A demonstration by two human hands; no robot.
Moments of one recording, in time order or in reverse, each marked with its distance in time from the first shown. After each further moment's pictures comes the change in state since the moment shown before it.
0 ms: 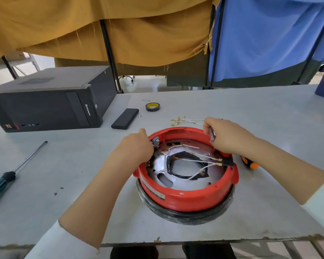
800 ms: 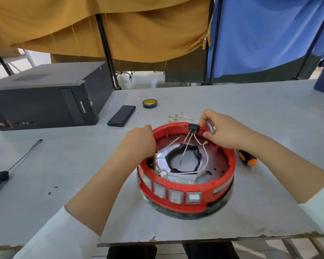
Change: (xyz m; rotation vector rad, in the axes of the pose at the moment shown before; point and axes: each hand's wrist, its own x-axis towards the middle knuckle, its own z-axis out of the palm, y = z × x) left_hand 0.014 0.017 0.009 0.074 0.057 0.067; right_hand 0.002 0.007 0.000 0.212 0.043 -0.071
